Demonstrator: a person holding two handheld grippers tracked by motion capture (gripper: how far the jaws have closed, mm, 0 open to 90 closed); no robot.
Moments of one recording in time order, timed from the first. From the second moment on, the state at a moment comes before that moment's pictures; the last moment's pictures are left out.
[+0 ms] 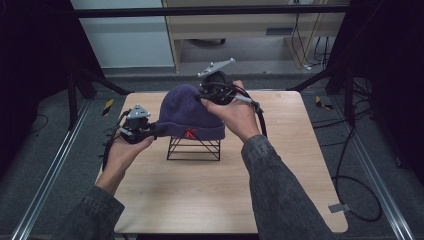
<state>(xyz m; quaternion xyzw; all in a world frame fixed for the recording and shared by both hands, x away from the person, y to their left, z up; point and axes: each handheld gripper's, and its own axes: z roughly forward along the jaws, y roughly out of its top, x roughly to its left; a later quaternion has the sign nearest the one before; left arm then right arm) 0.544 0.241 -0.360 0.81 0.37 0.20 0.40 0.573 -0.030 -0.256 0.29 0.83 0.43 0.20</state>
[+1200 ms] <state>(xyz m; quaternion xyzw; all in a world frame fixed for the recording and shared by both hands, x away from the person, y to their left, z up) 0.543 0.248 -0.392 0.82 0.38 0.19 0.39 0.571 -0.024 -0.291 0.29 0.85 0.41 0.17</state>
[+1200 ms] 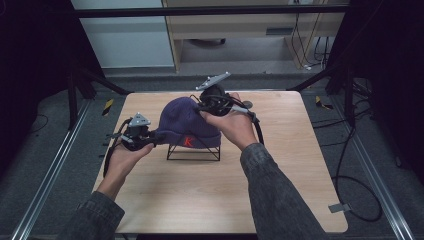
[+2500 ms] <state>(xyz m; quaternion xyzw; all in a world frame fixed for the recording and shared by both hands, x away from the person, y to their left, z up) 0.530 0.267 -0.426 0.80 0.42 0.21 0.38 0.565 -0.017 -0.297 0.29 0.85 0.40 0.16</state>
